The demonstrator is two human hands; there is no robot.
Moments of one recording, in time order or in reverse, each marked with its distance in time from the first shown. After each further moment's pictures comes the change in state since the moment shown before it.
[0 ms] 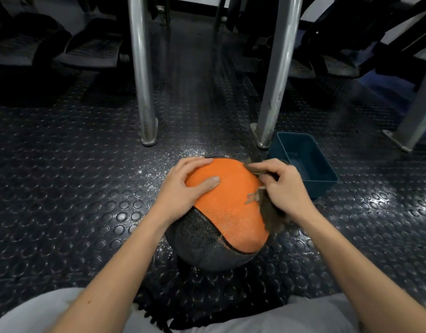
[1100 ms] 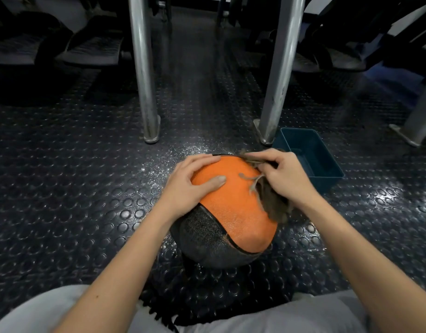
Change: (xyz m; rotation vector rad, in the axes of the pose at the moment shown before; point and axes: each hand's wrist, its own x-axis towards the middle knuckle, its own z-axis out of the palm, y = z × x) left_hand -0.001 0.004 0.001 0.055 -0.030 0.023; right_hand 0.014 -0.005 -0.003 0.011 -0.099 -0.025
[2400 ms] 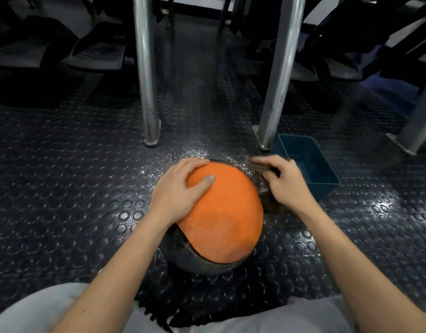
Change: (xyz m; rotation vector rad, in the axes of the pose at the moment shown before) left_hand -0.009 0.013 -0.007 0.221 0.097 -0.014; right_hand 0.003 0.025 -0.005 -0.142 0.074 -0.010
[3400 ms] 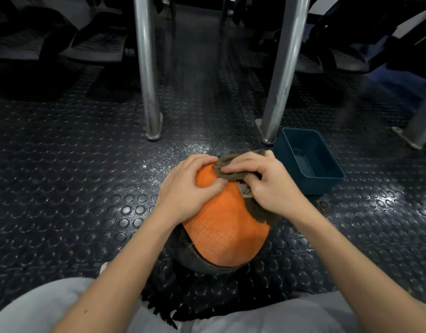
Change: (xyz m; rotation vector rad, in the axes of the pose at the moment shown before) left_hand -0.007 0.008 0.006 0.045 0.006 0.027; right_hand -0.015 -0.044 0.014 0.085 -0.174 -0.205
